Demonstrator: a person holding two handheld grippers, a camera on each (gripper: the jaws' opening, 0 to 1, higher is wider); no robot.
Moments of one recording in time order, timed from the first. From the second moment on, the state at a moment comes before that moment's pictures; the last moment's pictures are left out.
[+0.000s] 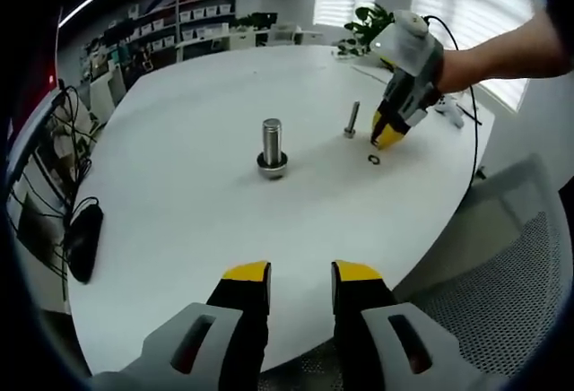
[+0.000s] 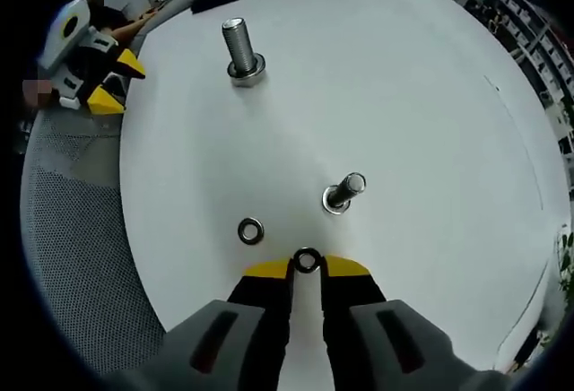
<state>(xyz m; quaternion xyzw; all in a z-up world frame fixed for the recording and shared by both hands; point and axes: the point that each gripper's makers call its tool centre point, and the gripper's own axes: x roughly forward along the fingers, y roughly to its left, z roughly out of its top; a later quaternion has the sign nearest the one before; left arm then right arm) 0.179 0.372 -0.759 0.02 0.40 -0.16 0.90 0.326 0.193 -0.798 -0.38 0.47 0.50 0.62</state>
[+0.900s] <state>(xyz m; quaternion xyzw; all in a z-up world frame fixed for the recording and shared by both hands) 0.180 0.374 -0.760 0.01 0.40 -0.15 0.90 0.341 0.200 -0.764 -0.31 0.45 0.51 0.66</state>
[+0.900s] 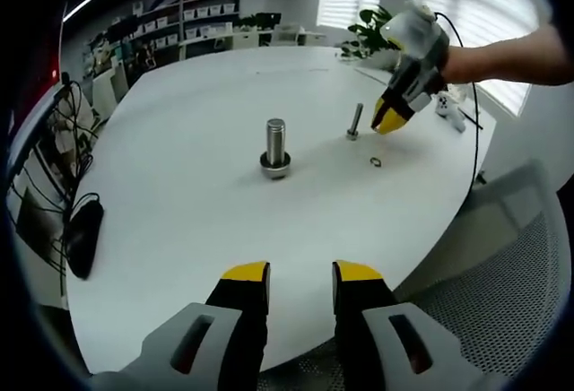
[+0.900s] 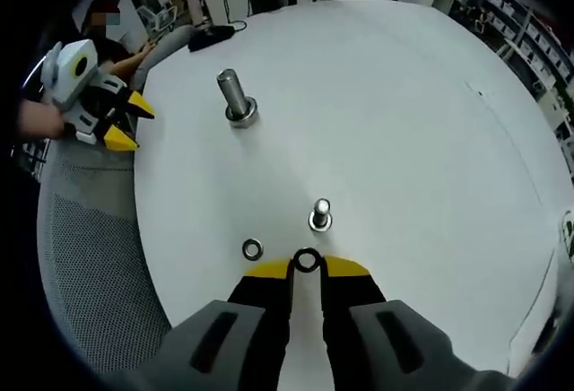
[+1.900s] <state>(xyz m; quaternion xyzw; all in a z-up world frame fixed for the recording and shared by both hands) 0.177 0.373 -0.763 0.02 0.41 -0.16 0.90 0.351 0.229 -0.735 -0.33 0.40 0.55 0.66</state>
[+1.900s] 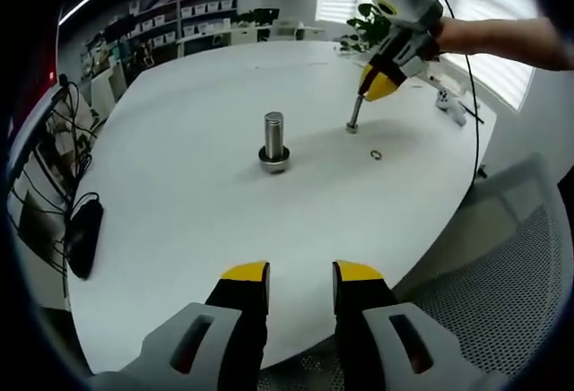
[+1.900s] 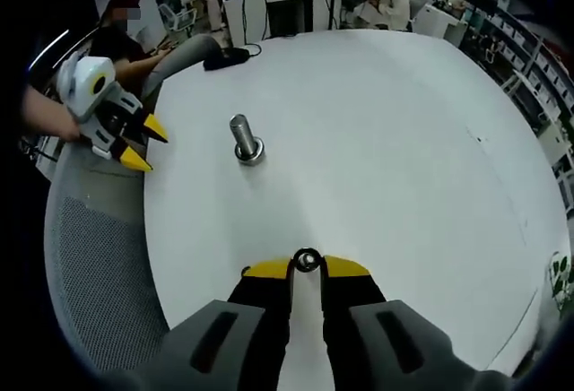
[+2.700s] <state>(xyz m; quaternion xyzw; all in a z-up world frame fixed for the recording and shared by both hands) 0.177 0.373 -0.764 0.02 0.41 -0.16 0.90 0.357 0.230 -0.769 -0.36 0.43 0.54 0.63</state>
